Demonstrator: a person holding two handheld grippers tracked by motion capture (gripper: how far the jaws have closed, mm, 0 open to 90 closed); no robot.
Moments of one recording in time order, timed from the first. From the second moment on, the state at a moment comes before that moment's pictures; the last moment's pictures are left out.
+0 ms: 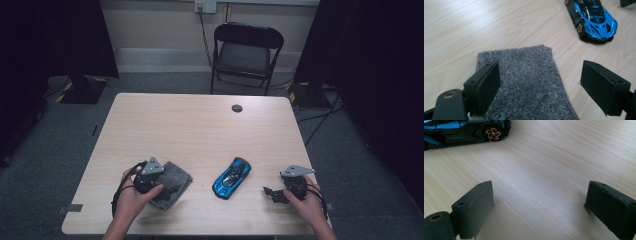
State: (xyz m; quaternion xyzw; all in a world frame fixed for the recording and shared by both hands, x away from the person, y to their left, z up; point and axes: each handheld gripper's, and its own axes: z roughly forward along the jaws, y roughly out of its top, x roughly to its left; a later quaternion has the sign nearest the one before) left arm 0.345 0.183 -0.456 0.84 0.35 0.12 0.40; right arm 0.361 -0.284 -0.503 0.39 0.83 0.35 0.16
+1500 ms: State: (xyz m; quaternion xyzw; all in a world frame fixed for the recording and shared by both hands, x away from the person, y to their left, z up) left arm 0.366 0.097 -0.445 0.85 0.32 0.06 0.41; right arm 0.361 -0.285 -0.503 0.39 0.83 0.35 0.16
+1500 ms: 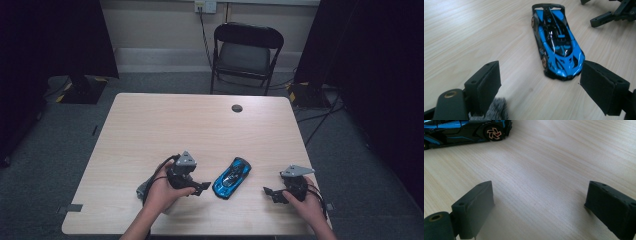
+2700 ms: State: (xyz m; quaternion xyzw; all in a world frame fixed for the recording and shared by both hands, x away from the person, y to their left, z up) left arm 0.394 0.011 -0.465 0.87 0.33 0.06 0.38; right arm 0.363 -0.284 -0.503 0.39 0.84 0.35 0.16
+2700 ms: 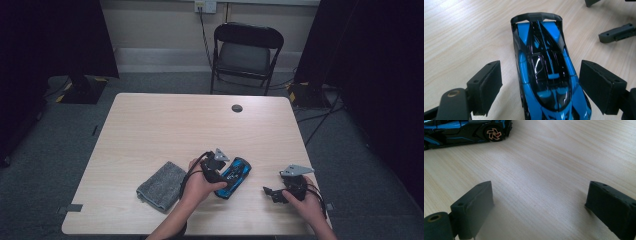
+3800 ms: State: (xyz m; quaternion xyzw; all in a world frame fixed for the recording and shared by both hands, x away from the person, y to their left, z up) left arm 0.396 -0.016 -0.484 0.86 0.34 0.09 0.36; right arm 0.364 -0.284 -0.503 0.39 0.84 0.35 0.16
